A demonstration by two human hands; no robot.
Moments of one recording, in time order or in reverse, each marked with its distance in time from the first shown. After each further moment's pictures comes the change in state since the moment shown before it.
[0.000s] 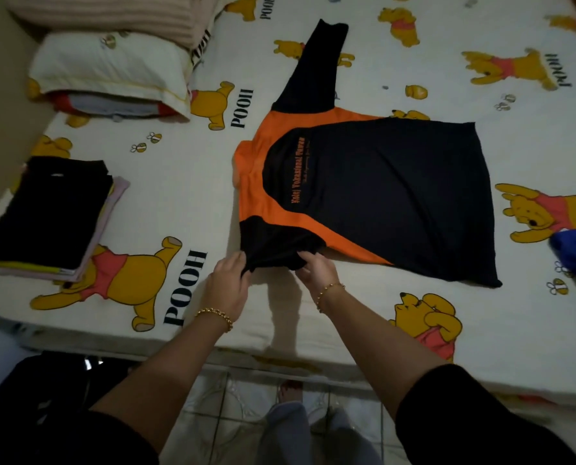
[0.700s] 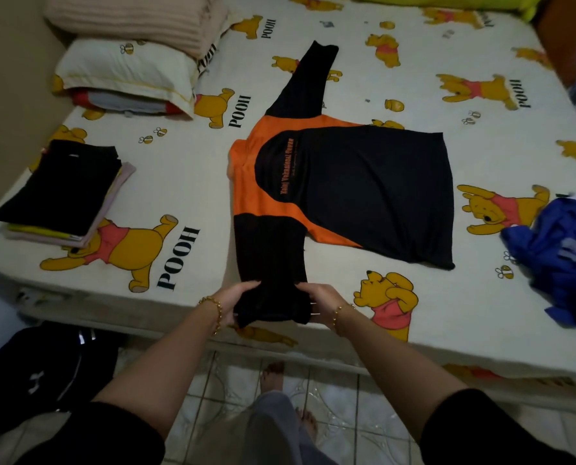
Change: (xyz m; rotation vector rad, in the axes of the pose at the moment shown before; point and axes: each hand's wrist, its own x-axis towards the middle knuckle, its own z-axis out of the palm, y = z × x) left_hand -0.079 0.050 0.016 -1.090 -0.525 -0.846; right_hand -0.100 0.024 -0.093 -0.477 -0.138 0.135
